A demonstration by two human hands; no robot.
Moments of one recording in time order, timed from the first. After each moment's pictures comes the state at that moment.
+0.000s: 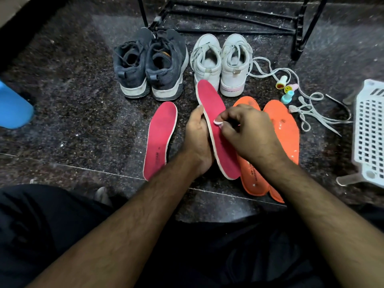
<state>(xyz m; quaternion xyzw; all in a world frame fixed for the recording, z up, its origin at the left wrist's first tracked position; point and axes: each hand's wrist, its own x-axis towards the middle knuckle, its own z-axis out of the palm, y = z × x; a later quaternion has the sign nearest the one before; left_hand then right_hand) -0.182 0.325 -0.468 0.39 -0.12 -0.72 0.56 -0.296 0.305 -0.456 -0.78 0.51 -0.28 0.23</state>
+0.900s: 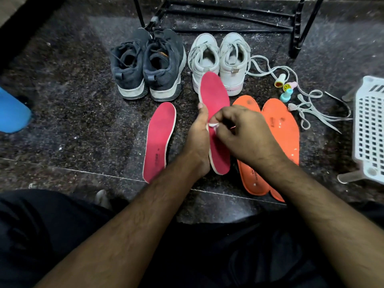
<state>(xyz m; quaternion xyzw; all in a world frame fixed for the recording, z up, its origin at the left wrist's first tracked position) -0.188 0.328 -0.467 0.38 -0.10 -0.76 0.51 -0.291 0.311 -0.450 -0.79 0.48 -0.28 0.25</state>
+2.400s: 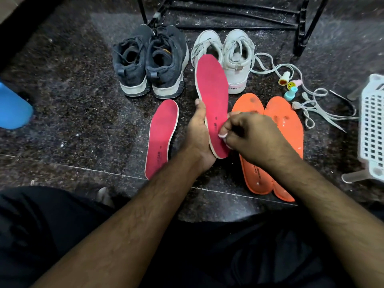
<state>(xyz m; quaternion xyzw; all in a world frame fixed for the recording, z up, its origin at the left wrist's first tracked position) -0.179 0.322 -0.470 0.40 -0.10 -0.75 0.53 -0.304 0.315 -0.446 -0.78 0.51 -0.20 0.30</state>
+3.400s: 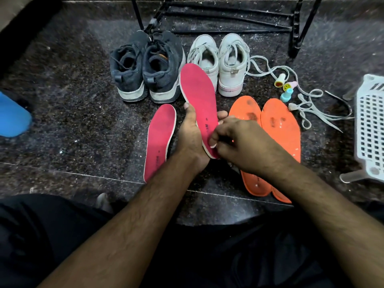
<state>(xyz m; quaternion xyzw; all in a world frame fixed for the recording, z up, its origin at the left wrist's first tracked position) -0.173 0.313 -0.478 0.44 -0.11 -0.72 0.53 -0.298 0.318 -0.447 -0.85 0.42 -0.17 0.27</state>
